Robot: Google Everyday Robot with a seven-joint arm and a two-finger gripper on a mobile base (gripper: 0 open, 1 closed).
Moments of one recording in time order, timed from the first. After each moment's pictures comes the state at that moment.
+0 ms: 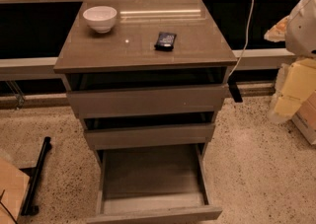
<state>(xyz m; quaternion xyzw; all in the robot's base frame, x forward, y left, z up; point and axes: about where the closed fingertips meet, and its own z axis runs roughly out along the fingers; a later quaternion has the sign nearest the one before) 0.438 -0.217 0.977 -0.60 0.78 -0.04 0.16</state>
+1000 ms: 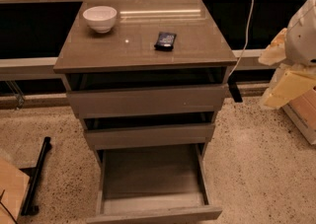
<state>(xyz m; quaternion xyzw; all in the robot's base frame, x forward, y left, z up) 0.438 -0.217 0.969 -0.61 0.77 -0.04 0.17</state>
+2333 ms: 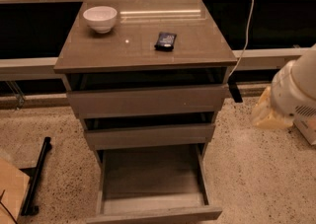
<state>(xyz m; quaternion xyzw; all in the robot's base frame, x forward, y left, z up) 0.432 -0.238 0.865 -0.61 0.78 -0.02 0.15</state>
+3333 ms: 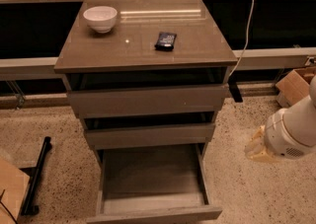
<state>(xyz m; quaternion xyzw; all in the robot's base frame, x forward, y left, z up) 0.409 -0.251 0.756 -0.61 0.78 0.03 0.15</state>
